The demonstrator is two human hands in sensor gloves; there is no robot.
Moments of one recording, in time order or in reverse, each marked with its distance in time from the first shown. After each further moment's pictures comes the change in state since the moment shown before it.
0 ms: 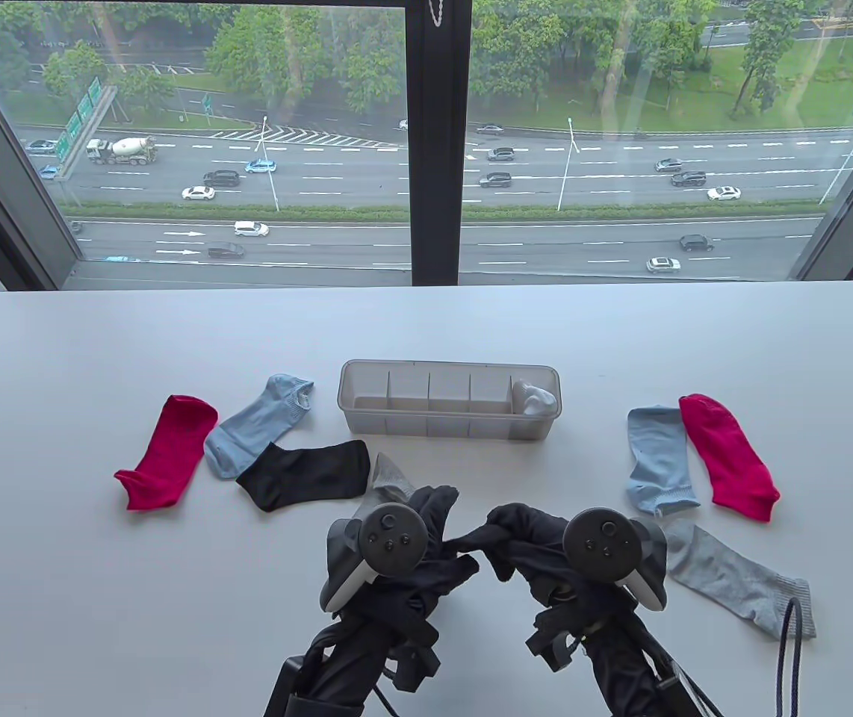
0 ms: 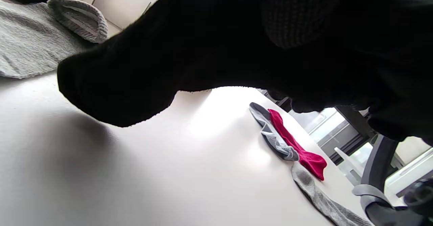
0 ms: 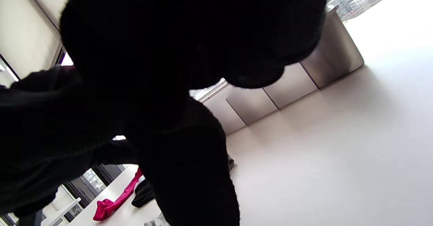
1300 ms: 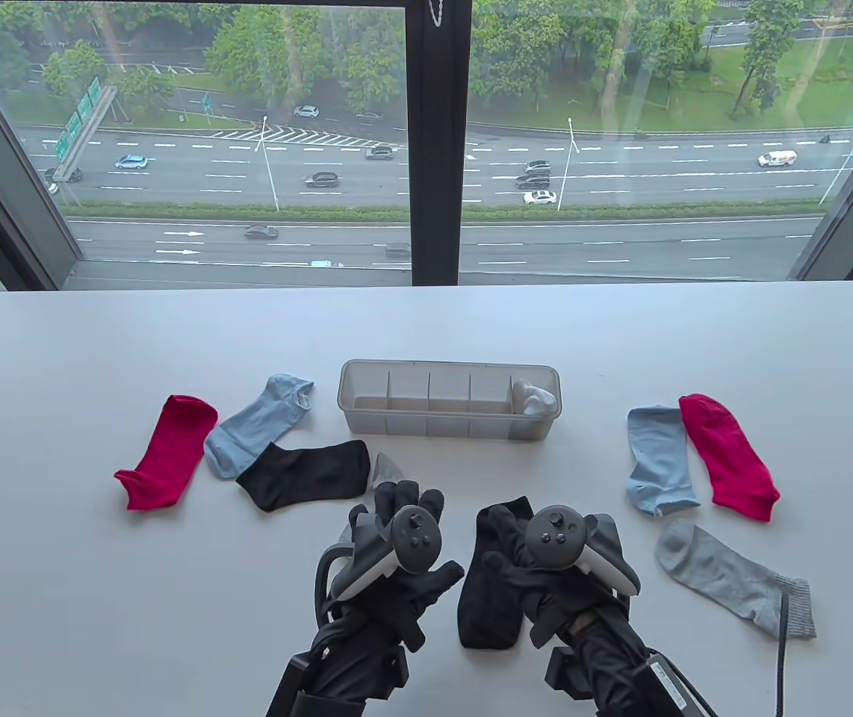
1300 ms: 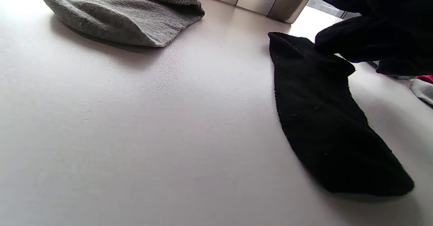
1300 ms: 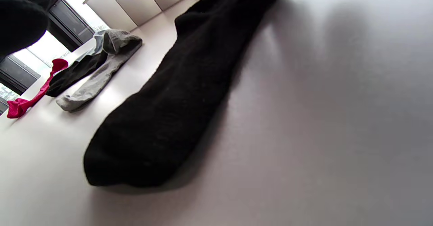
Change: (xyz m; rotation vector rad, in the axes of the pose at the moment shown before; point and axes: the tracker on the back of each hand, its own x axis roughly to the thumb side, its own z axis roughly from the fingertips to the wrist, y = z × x) left_hand -0.034 -0.018 -0.007 -0.218 0.313 -0.324; right_hand -0.040 0.045 0.001 0.362 0.293 0.058
